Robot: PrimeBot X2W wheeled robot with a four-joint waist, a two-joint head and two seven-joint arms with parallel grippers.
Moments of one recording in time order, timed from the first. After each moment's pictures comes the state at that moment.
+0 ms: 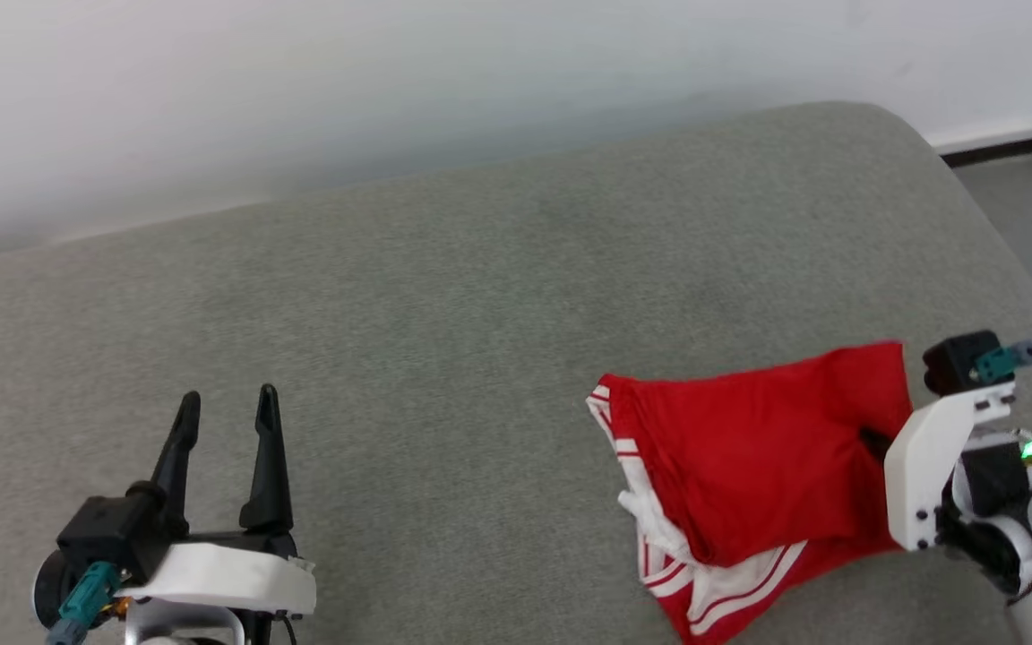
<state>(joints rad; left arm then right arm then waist) 0.00 0.30 -0.20 -0.08 -0.47 0.19 -0.26 -0.30 -0.34 0.16 0.29 0.38 0.13 0.64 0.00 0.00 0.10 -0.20</state>
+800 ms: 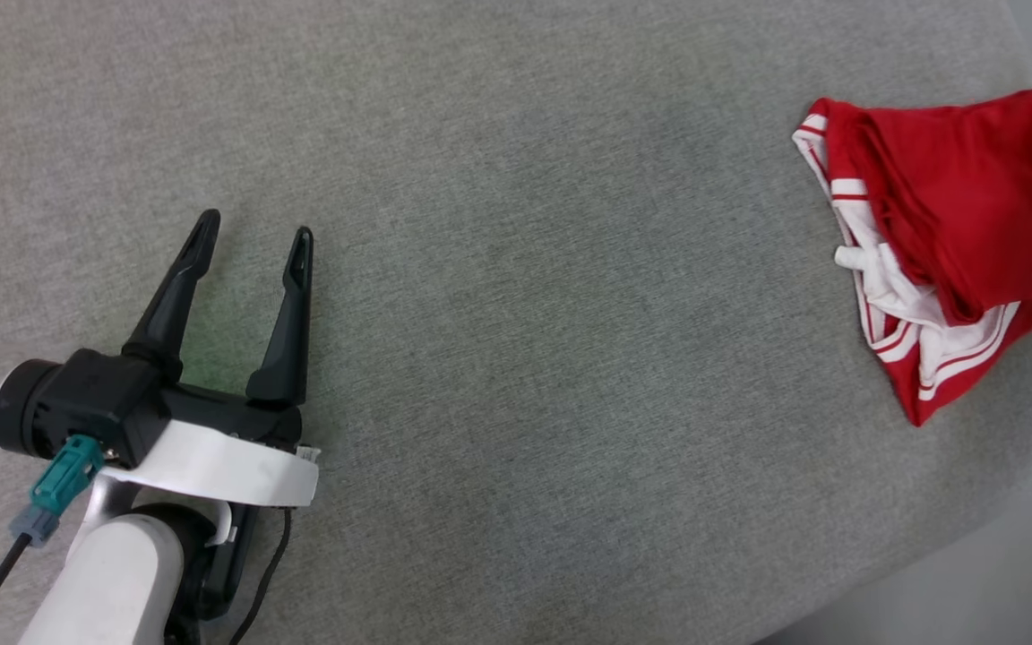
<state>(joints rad) -0.25 0.42 -0.27 -0.24 -0.39 0.11 -0.12 -0.77 -0.38 -0.07 0.76 0.06 0.13 0.19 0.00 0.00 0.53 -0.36</state>
